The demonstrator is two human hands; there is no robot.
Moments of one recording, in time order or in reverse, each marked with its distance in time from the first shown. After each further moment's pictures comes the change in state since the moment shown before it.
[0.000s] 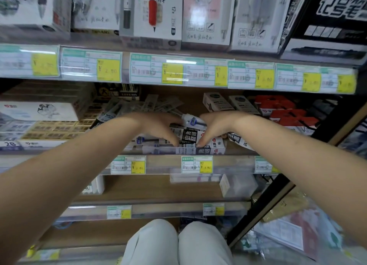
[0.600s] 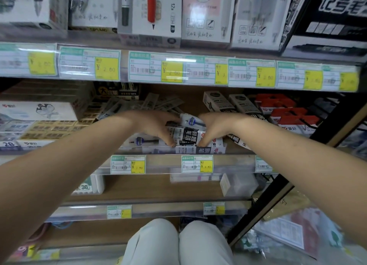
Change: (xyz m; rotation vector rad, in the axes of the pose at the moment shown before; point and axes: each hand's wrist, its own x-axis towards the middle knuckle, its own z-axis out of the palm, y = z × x) left_hand -0.001 -0.008 -0.003 -0.022 -0.005 0.009; right_hand 0.011 0.006 0.008 -0.048 0.060 -0.022
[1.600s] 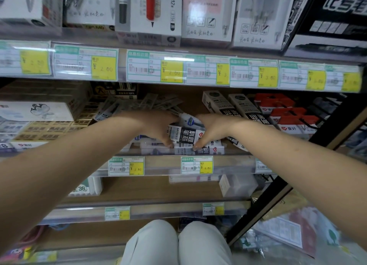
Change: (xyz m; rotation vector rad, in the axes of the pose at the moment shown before) left_hand 0.012 0.002 0.005 0.205 0.048 0.118; right_hand -0.003 -0.003 0.007 0.098 0.056 0.001
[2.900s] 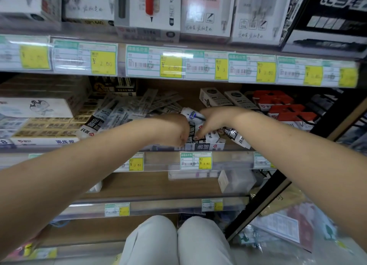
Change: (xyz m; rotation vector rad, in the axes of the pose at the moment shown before) left_hand -0.010 0.043 0.010 0.151 0.032 0.068; right_hand 0.012 0.006 -0.009 -0.007 -0.080 0.085
